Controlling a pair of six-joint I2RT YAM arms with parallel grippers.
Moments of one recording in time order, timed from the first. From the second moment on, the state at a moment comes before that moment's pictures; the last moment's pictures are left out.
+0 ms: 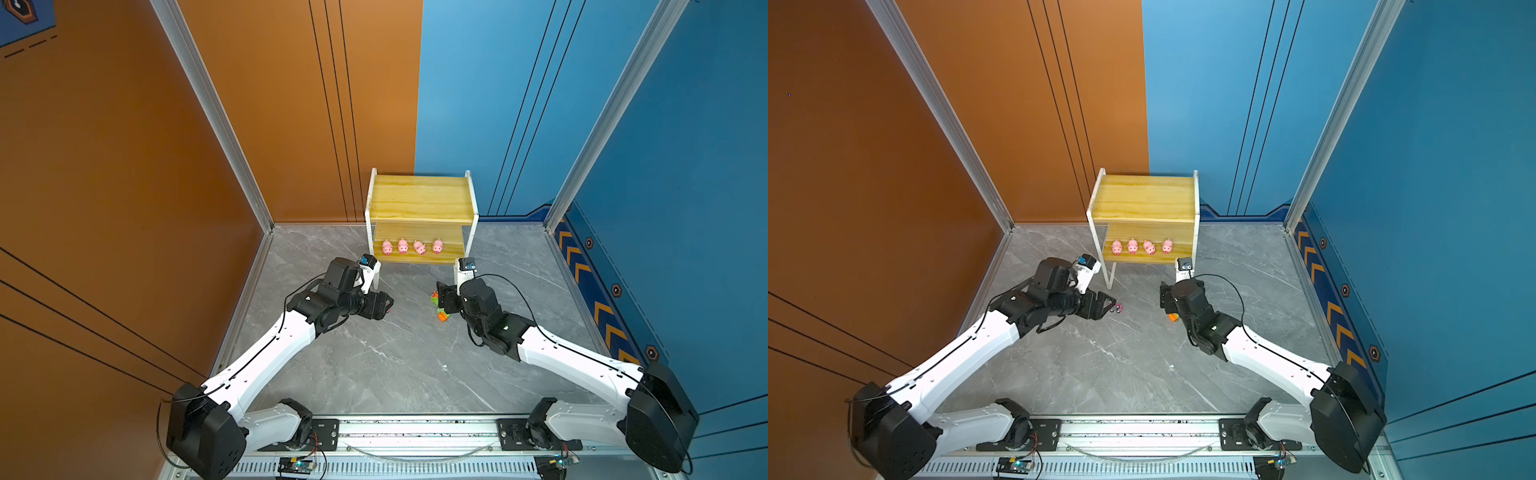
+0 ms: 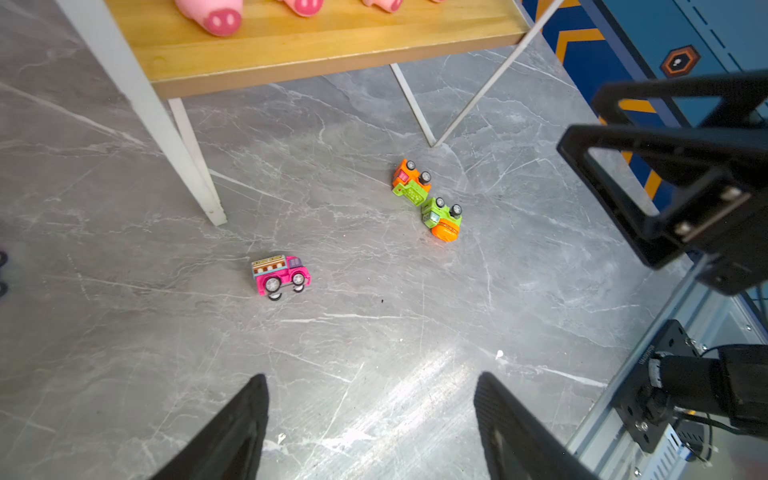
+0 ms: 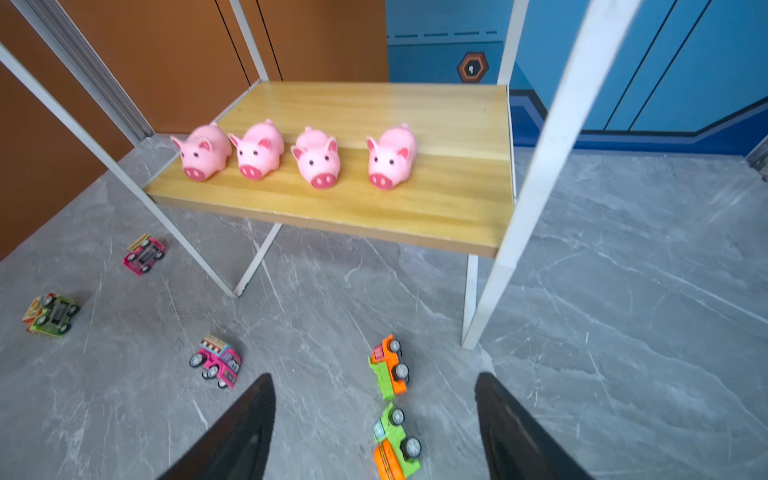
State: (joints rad) left arm -0.48 1.20 0.99 -0.55 0.22 -0.22; right arm 0.73 1.22 0.74 -0.03 0.42 0.35
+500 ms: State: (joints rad) left arm -0.28 1.19 0.98 -0.56 0.09 -0.34; right arm 0.71 1.33 0.65 -0.06 0.28 0.48
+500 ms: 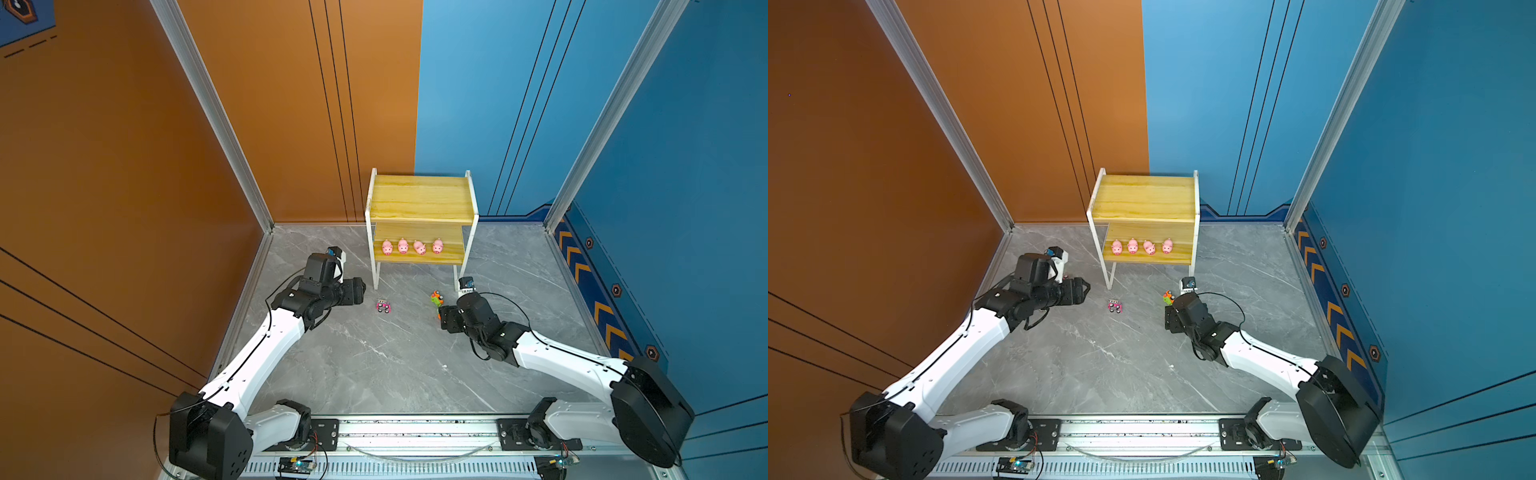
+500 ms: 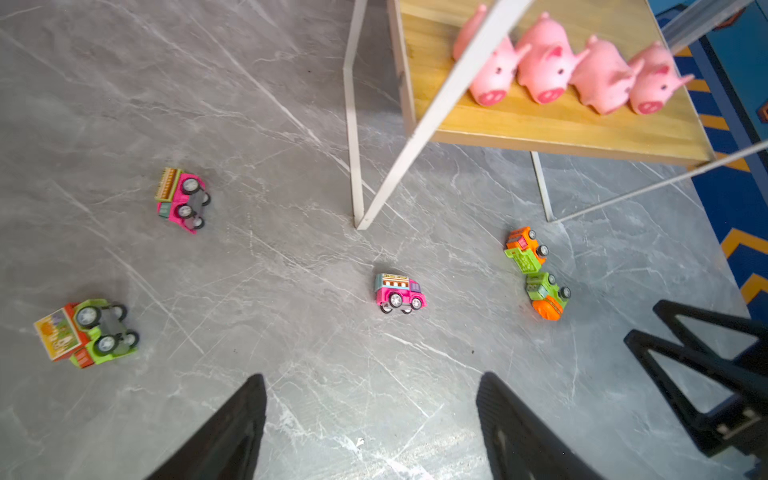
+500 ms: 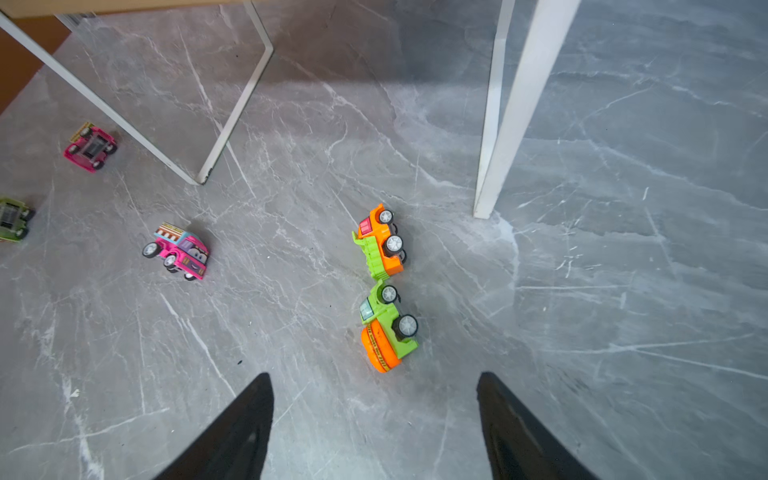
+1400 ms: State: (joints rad) left arm -0.12 1.37 0.98 -0.56 0.09 -0.46; right arm 0.63 1.60 0.73 -0.02 0.26 0.42
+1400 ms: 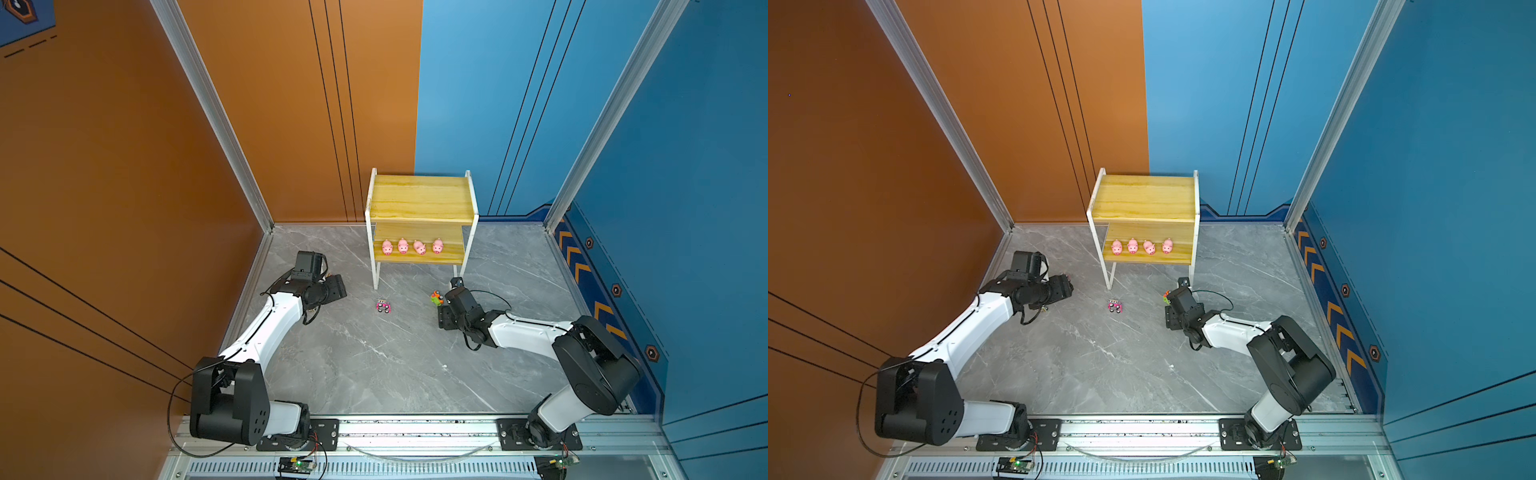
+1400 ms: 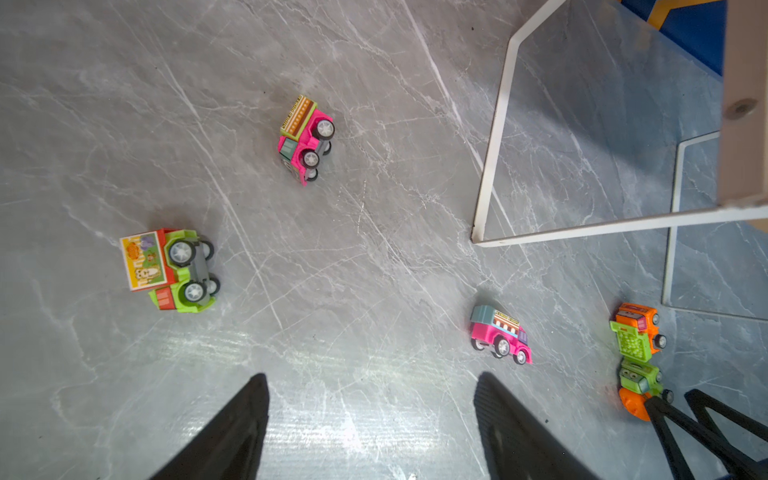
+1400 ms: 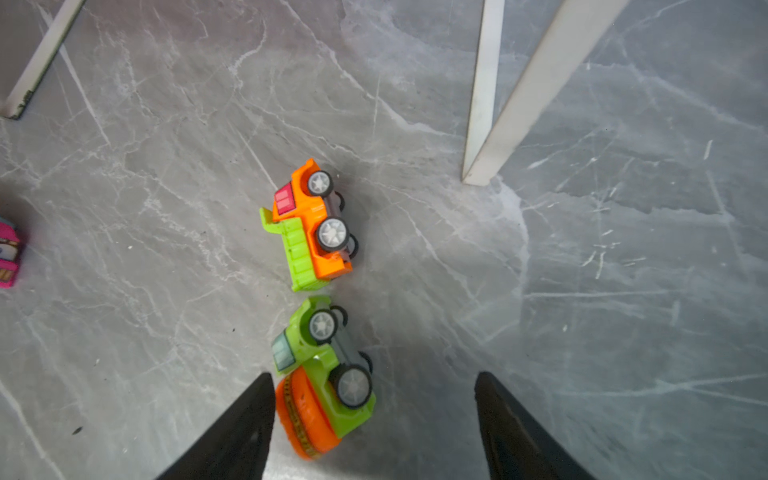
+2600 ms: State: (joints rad) left arm -0.16 1.33 0.98 -0.55 0.13 -0.46; right arm 0.58 1.40 0.55 0.07 -0.05 0.68
